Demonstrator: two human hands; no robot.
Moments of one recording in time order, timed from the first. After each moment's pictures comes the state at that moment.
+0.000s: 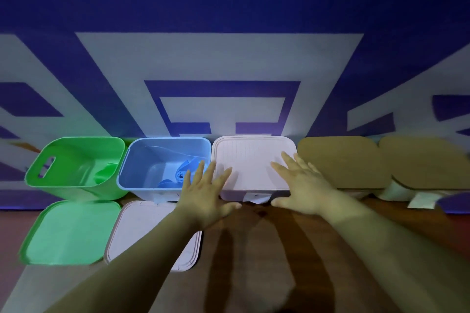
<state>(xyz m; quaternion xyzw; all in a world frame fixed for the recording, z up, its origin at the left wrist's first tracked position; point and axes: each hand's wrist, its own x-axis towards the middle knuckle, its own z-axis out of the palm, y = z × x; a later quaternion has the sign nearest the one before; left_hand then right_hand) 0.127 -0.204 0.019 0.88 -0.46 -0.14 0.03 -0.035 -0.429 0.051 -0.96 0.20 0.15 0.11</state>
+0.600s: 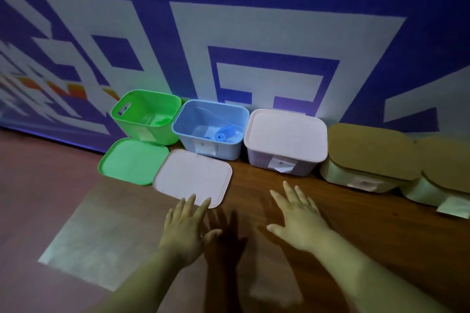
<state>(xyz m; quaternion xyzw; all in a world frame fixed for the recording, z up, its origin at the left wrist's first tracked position) -0.020 -0.029 -0.007 0.95 -0.25 -0.18 0.04 -0.122 -0.306 0.013 -0.96 0.14 0.20 0.16</state>
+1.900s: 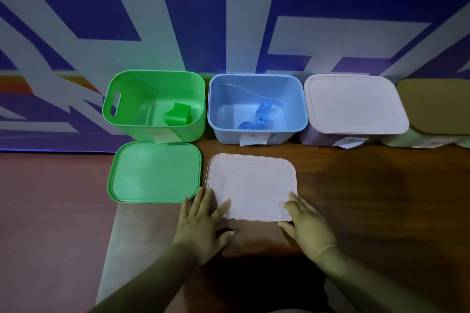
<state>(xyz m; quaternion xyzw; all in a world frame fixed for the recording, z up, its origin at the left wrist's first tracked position) 0.168 0.096 -0.101 0.87 -0.45 -0.22 0.00 -0.013 -0.128 -0.095 -0.96 0.24 0.12 0.12</state>
